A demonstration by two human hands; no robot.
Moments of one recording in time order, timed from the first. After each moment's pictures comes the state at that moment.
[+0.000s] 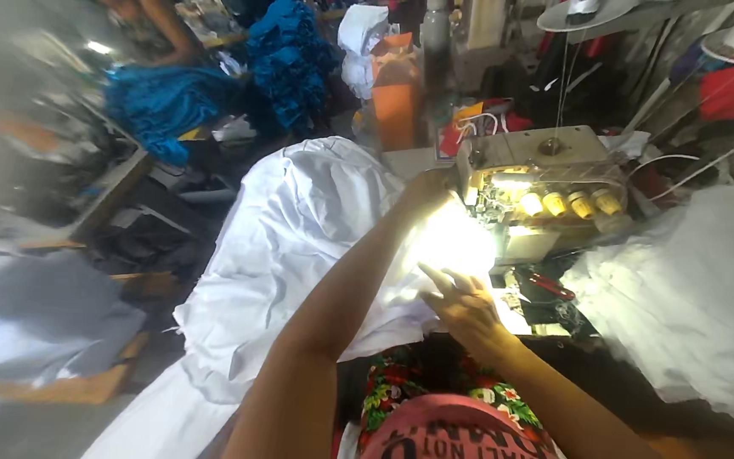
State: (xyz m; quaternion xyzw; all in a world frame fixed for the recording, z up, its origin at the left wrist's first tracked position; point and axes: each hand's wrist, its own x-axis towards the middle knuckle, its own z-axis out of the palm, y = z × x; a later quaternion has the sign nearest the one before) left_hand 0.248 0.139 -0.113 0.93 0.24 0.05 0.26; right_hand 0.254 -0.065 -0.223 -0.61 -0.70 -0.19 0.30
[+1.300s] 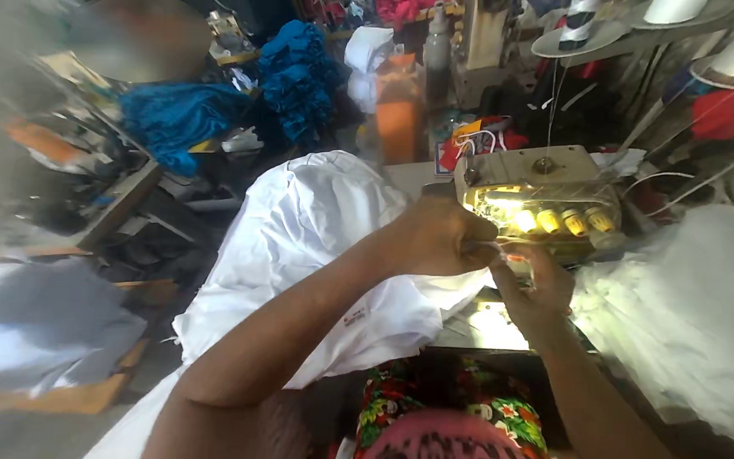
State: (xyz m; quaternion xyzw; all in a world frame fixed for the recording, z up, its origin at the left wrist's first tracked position) left_hand 0.196 0.076 -0.045 0.97 -0.10 0.15 0.18; right_hand 0.316 -0.077 -0.163 -0.62 -0.55 -0.11 0.55
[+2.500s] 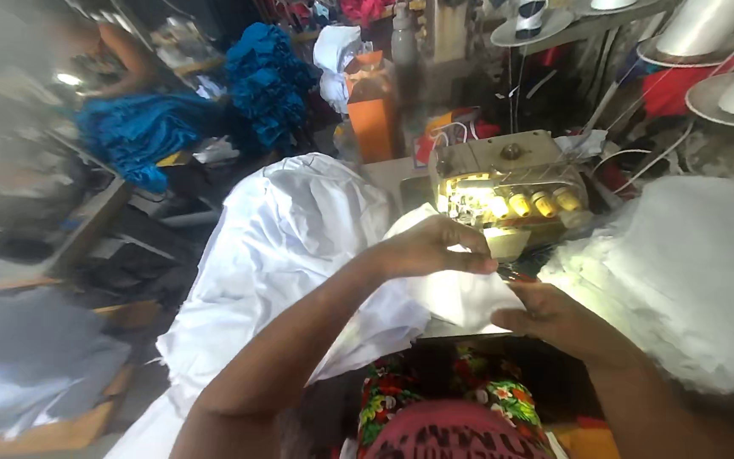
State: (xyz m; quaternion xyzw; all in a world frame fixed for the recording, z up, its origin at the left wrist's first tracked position) left_hand 0.205 0.060 -0.069 0.85 -0.08 0.04 0.53; right_hand 0.337 -0.144 -0.149 -0.53 -0.56 0.39 0.51
